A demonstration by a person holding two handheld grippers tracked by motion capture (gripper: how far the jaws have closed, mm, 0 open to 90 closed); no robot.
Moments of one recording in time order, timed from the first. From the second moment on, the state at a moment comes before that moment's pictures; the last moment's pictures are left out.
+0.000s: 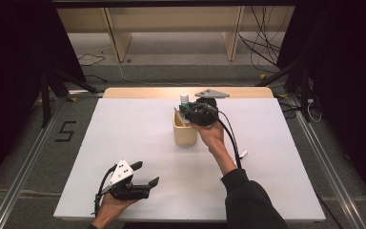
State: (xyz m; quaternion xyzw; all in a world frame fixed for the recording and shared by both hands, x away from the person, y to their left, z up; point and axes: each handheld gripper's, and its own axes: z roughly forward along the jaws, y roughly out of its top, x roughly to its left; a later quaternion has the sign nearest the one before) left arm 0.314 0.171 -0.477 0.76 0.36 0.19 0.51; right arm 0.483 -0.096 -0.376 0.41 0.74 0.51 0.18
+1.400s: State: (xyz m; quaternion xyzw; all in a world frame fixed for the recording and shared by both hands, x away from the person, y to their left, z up) left arm 0.315 0.170 -0.480 0.76 0.36 0.18 0.50; right arm 0.495 -0.082 -0.406 0.43 0.75 0.47 0.16
